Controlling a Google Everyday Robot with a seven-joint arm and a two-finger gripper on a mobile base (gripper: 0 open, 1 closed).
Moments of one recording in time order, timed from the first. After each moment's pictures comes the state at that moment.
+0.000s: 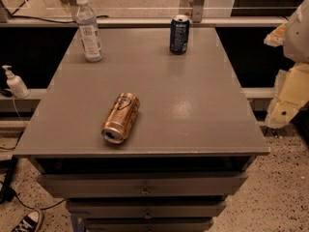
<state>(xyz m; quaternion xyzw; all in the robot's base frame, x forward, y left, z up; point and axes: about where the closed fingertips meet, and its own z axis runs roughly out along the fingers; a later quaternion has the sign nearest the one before) 0.438 -0.217 0.976 -0.60 0.78 -0.03 0.16</state>
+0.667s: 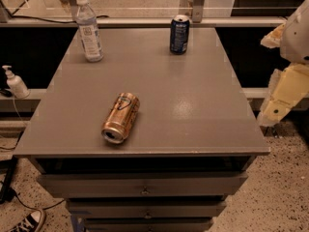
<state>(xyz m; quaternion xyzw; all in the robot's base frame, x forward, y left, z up) 0.445 -0.211 0.971 -0.59 0.79 -0.01 0.18</state>
